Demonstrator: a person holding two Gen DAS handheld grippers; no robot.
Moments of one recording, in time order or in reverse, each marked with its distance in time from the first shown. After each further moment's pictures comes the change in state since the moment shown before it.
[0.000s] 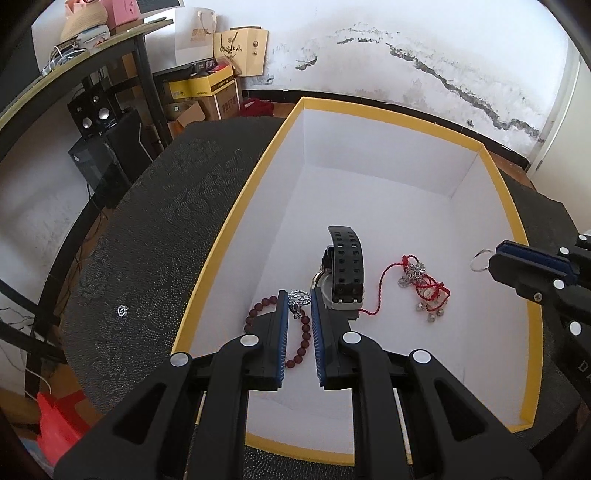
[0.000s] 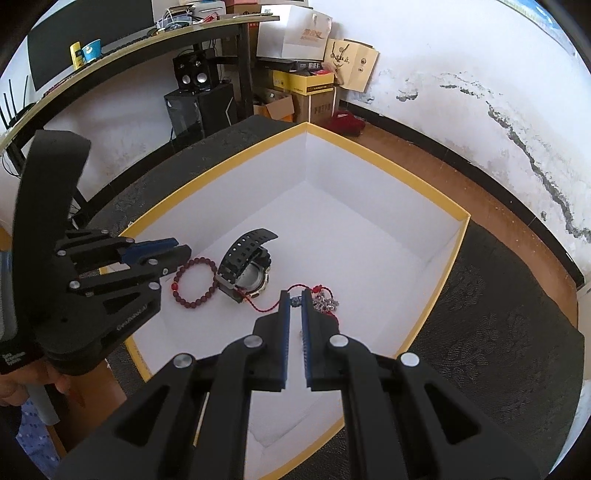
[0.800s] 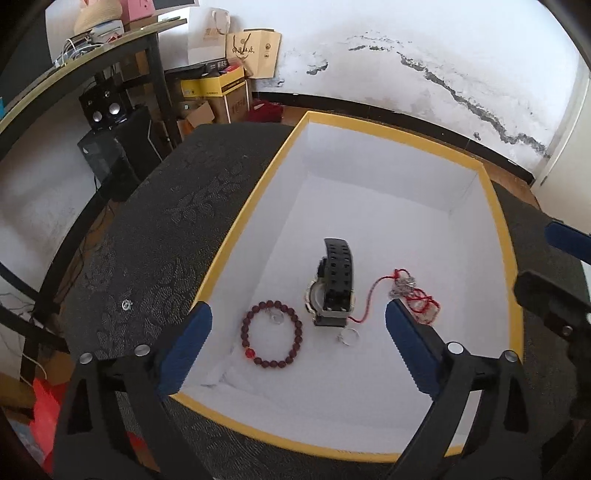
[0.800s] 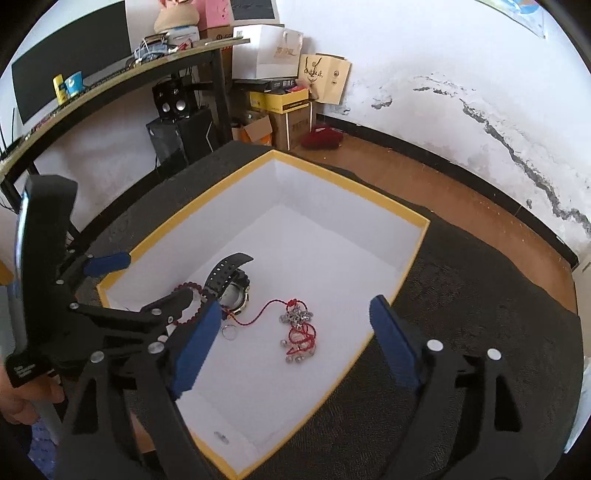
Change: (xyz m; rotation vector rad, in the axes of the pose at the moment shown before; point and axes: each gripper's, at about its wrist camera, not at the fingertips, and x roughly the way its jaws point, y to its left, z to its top) left arm -0.020 -0.008 0.007 -0.059 -0.011 0.007; right arm -0.044 -0.029 0.001 0.099 -0.074 -0.033
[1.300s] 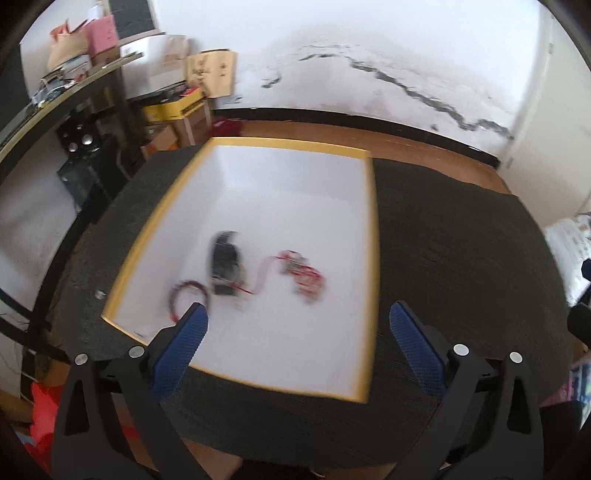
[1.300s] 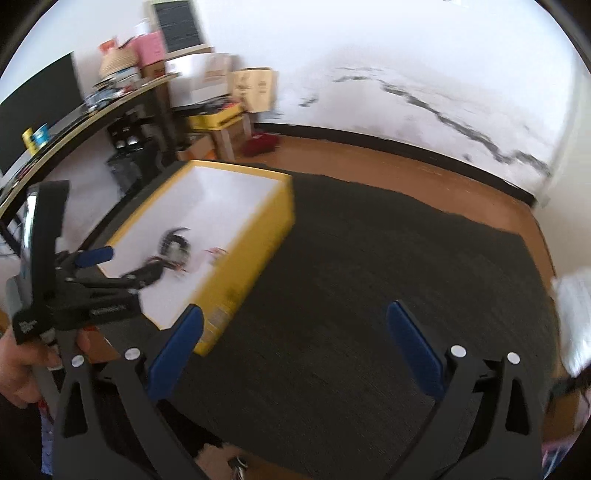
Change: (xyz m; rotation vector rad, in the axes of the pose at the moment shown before) left arm -0.081 -0.112 -0.041 0.103 -0.040 -0.086; right arm -0.160 -0.109 -0.123 0.238 -0.028 -0.164
